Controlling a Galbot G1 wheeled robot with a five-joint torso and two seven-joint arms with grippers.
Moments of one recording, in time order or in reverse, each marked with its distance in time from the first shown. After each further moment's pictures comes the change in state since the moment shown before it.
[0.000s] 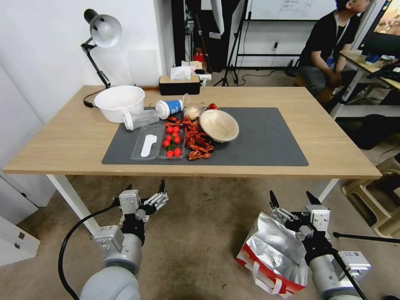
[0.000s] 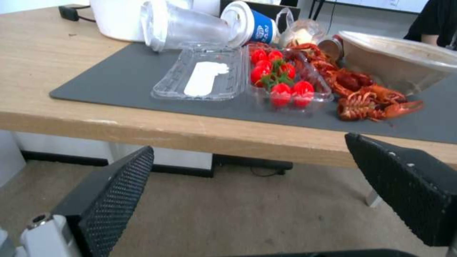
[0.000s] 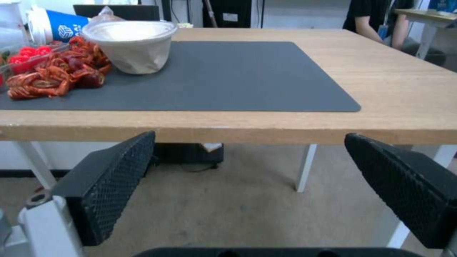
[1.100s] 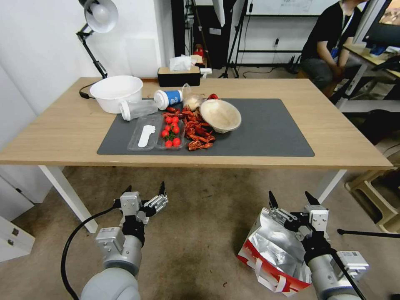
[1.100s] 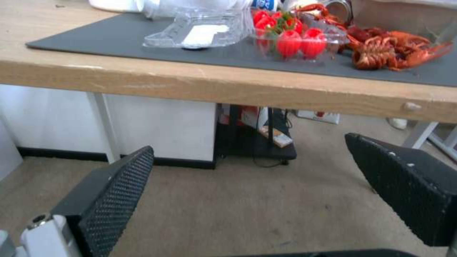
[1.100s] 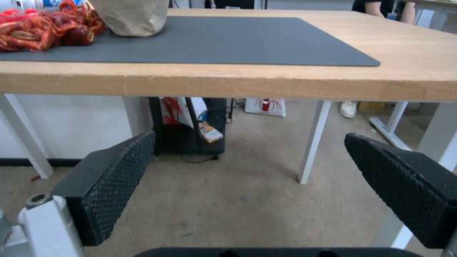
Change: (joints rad) left arm 0.007 0.004 0.001 0.015 0.027 -0.011 0.020; right arm 0.006 -0.011 0.002 -0.019 0.003 0.009 -0.005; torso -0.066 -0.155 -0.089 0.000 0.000
